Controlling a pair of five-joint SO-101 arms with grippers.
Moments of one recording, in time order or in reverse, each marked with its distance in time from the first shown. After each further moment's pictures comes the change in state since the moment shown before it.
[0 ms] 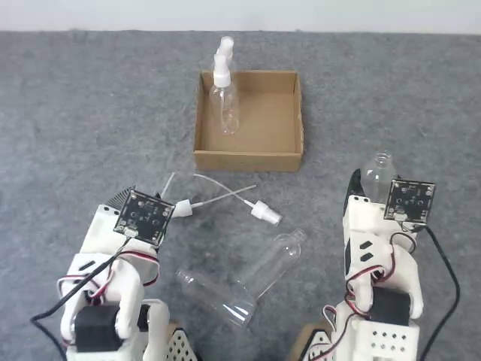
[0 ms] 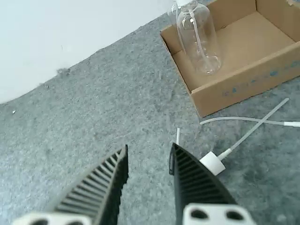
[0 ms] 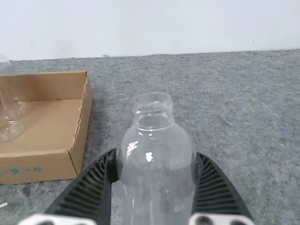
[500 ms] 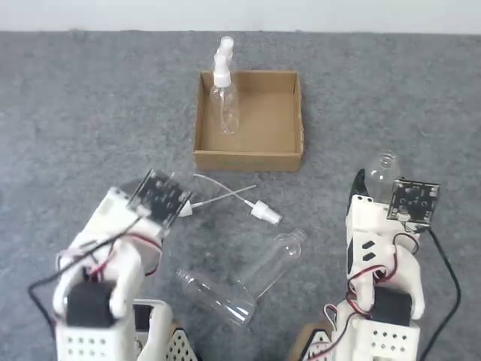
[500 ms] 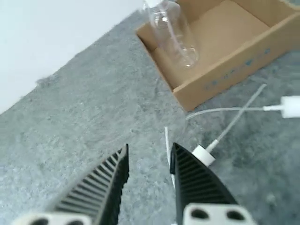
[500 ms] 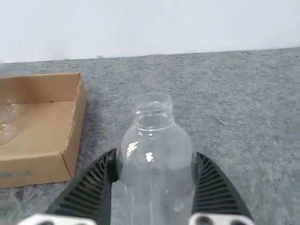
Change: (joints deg) left arm 5.5 20.4 -14.3 2.3 -5.3; right arm 1.9 0.0 0.0 0.0 0.0
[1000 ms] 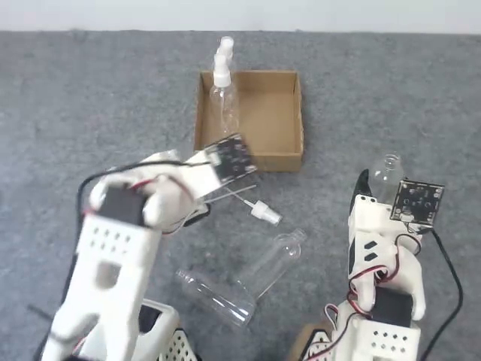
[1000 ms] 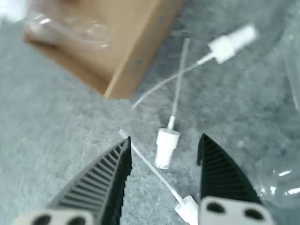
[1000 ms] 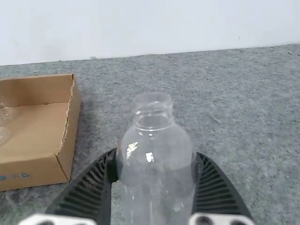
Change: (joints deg) left arm 13.5 41.2 -22.5 6.1 -14.8; right arm 0.4 0.0 0.0 0.0 -0.4
